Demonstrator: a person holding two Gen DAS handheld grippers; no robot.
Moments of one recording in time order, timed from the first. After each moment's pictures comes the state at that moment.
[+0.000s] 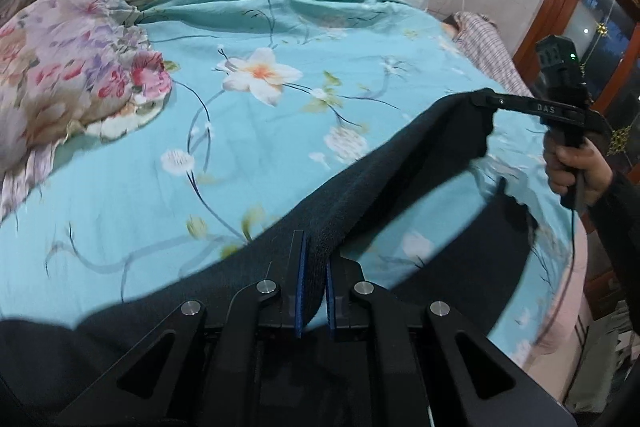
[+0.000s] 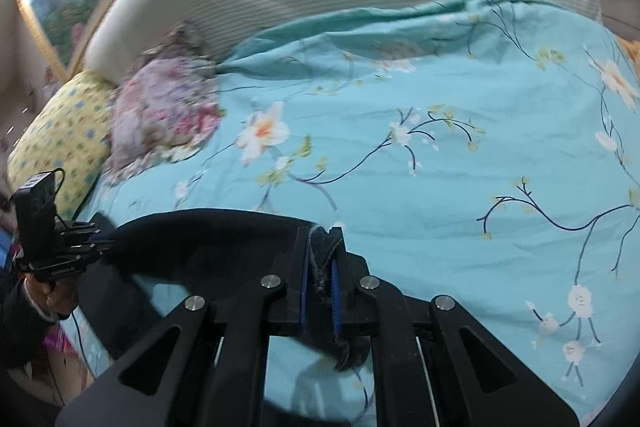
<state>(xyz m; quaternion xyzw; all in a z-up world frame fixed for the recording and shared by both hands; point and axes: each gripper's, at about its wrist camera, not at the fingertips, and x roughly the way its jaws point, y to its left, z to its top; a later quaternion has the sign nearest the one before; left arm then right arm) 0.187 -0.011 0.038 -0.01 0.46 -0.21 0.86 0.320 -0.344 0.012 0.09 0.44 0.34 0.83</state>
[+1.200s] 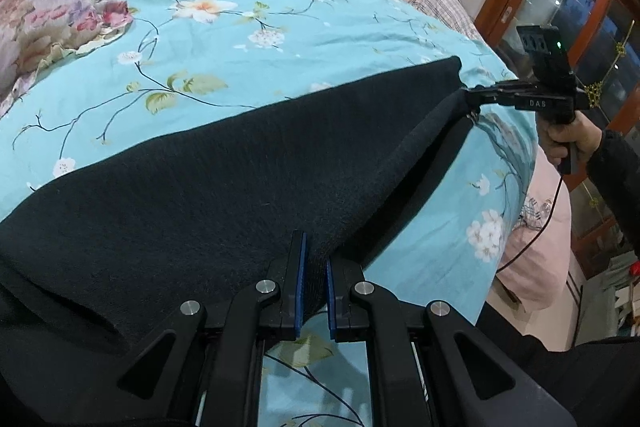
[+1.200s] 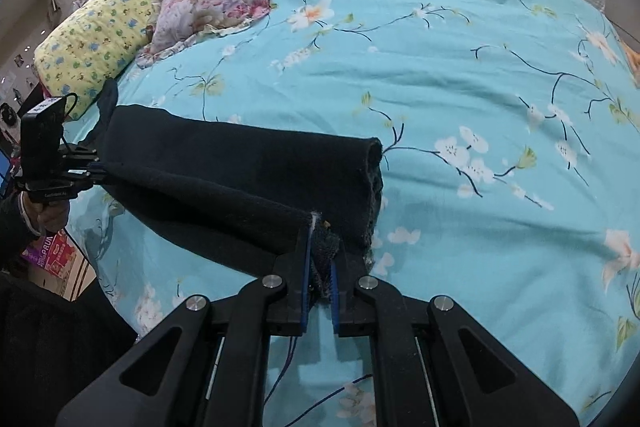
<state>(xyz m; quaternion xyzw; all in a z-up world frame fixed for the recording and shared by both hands) 0.053 -0.034 -0.011 0.02 0.47 -0.26 0.84 0.163 -0.388 -0.029 -0.01 0.48 0.37 0.80</state>
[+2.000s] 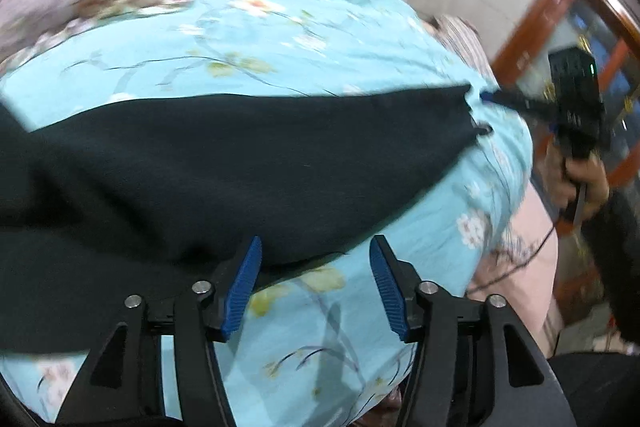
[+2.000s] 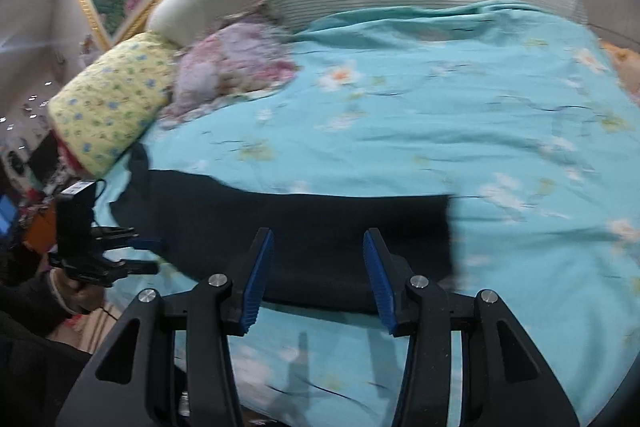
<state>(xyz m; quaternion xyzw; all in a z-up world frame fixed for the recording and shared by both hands) 0.013 0.026 -0.005 -0.08 0.46 -0.21 0.86 0.123 -0.347 0.028 0.08 0.41 0.37 0.83</state>
